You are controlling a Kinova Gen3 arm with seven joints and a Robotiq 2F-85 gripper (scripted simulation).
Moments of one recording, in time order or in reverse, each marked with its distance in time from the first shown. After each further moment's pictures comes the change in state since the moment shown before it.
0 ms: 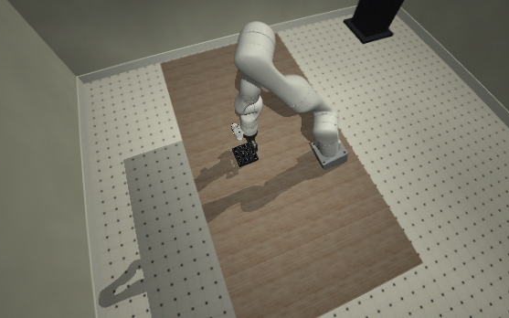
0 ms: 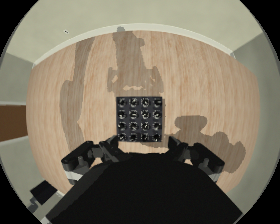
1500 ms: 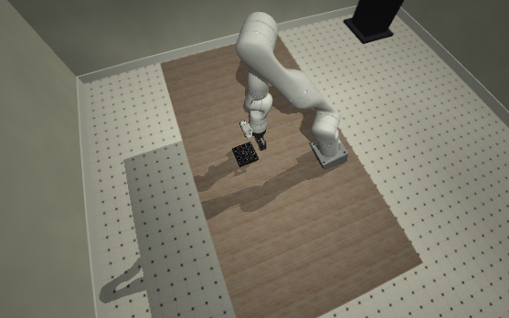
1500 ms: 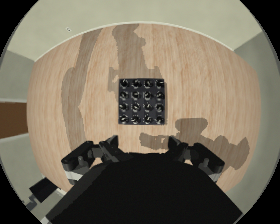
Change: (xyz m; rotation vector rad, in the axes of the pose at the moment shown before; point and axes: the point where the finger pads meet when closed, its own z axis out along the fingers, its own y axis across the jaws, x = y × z) arm -0.042 -0.003 0.001 0.009 -0.005 -0.008
